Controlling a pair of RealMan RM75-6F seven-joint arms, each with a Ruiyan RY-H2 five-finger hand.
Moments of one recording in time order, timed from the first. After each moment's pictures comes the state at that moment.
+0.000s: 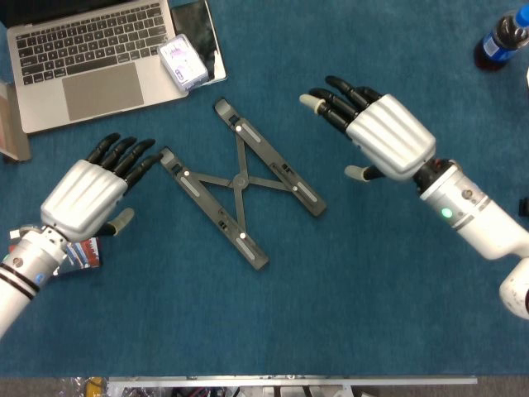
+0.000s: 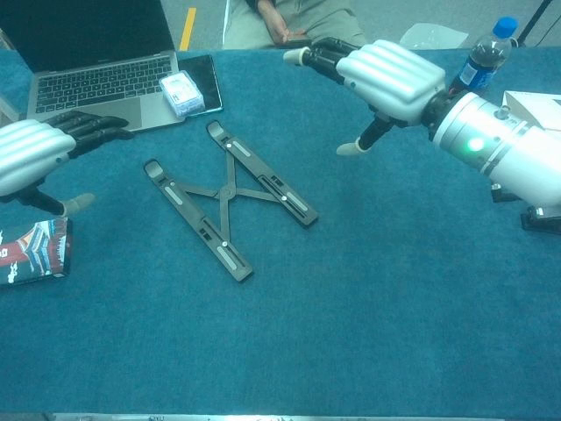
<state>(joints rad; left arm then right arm) -0.49 -1.19 0.06 -1.62 1.60 1.07 0.11 0.77 -1.46 0.12 -1.52 -1.49 1.03 -0.20</state>
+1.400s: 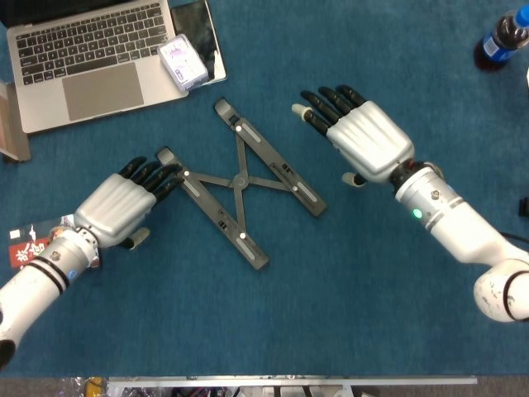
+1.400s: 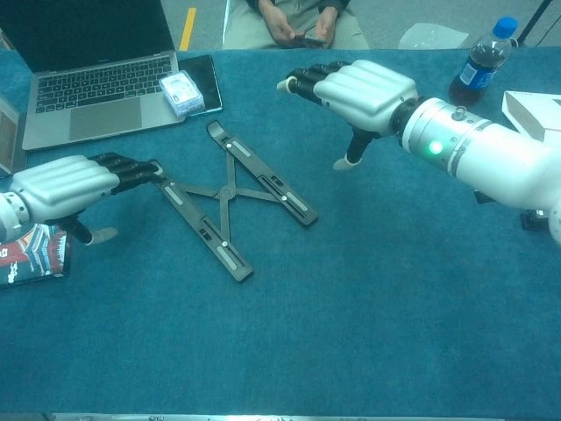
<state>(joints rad) -0.58 -1.25 0.07 -1.64 1.44 0.85 0.27 0.89 -1.45 0.12 -1.70 -1.04 0.93 -0.63</state>
